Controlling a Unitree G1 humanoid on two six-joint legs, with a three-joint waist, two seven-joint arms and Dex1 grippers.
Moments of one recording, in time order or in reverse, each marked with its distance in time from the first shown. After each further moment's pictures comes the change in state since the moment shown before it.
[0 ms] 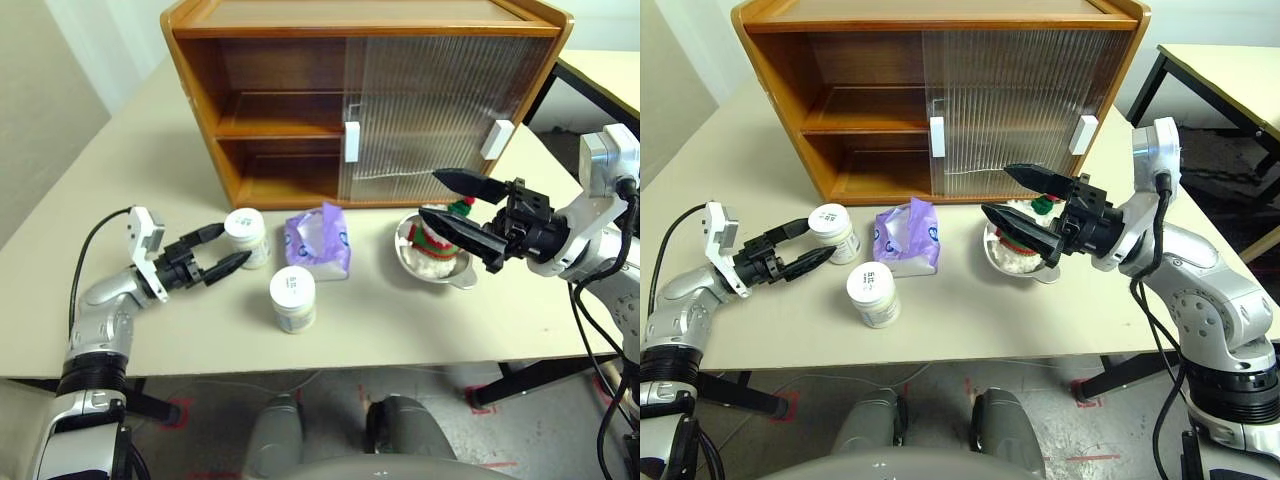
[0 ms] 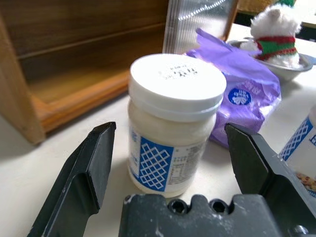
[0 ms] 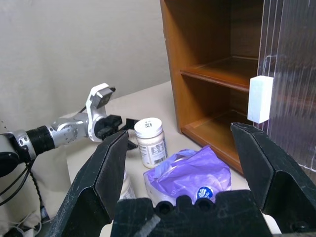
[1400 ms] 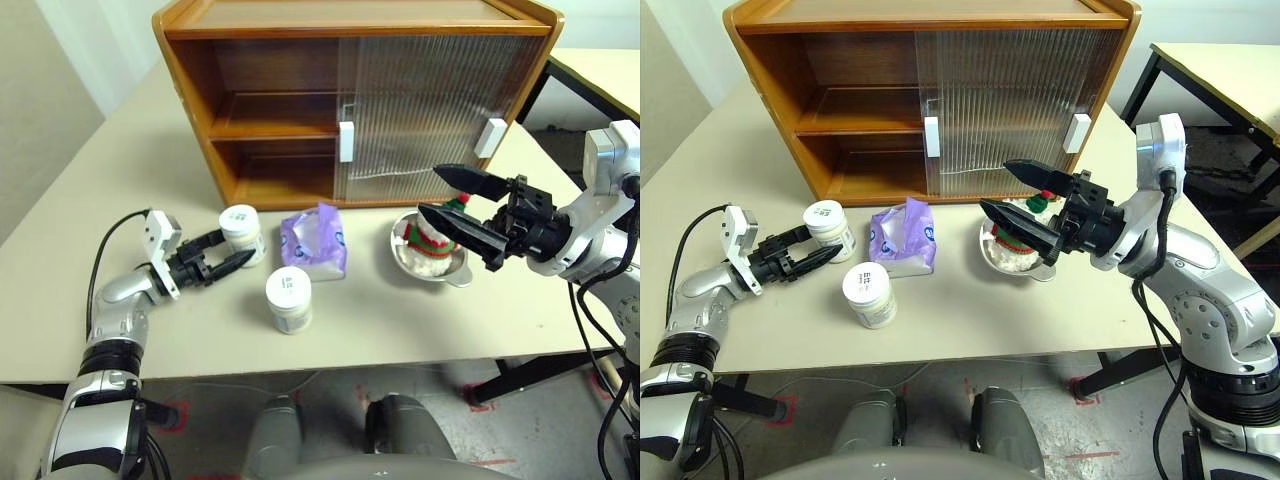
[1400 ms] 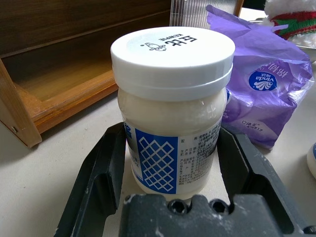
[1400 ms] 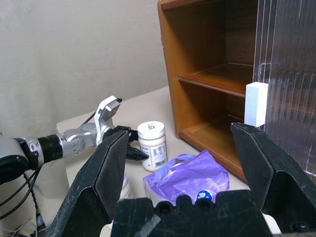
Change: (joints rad) left arm -0.099 -0.034 -0.022 0.219 0.072 -0.167 0.020; right arm 0.000 -0.001 0.000 -0.017 0.027 0.000 -0.038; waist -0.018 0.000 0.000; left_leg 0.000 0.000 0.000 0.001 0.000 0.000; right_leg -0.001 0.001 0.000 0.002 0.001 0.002
